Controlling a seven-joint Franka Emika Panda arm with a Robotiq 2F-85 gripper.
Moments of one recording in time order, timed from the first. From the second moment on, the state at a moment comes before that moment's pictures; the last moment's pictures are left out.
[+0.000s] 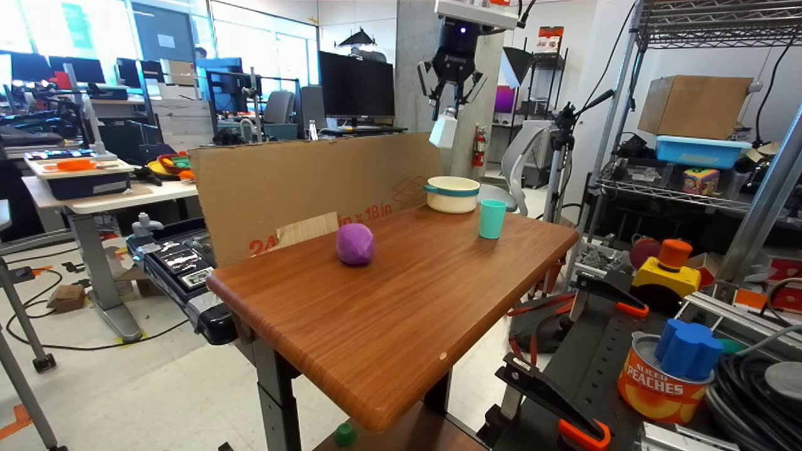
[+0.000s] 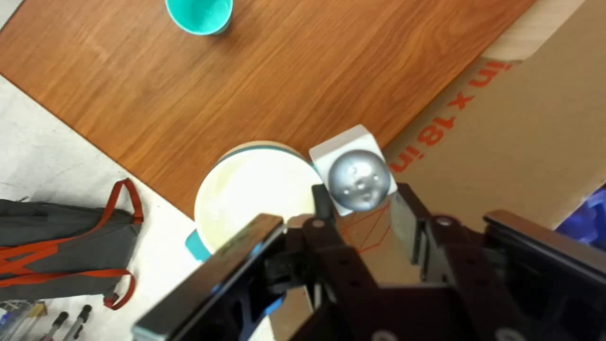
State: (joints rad) arm -0.16 0.53 -0.12 -1.48 0.18 2.00 0.40
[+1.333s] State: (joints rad) arm -0.22 0.98 -0.19 -0.97 0.18 1.74 0.68
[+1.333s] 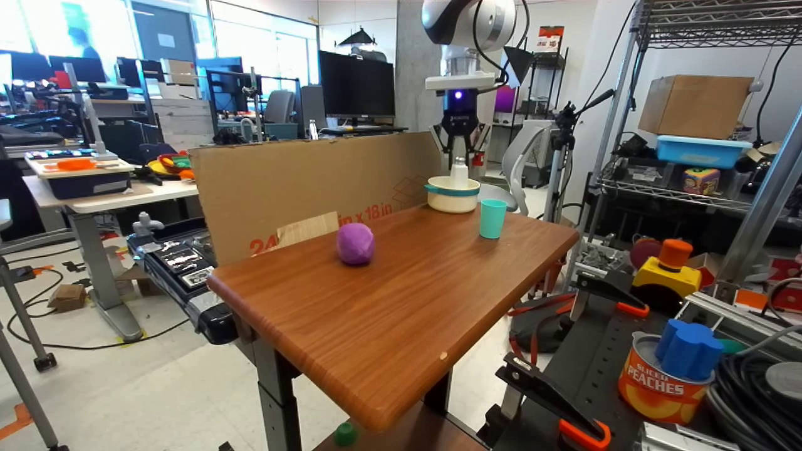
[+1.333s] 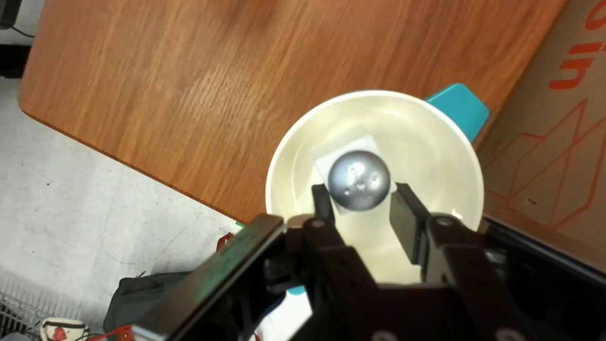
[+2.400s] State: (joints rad) arm -0.25 1.17 -0.18 -0.63 0.18 1.58 0.73
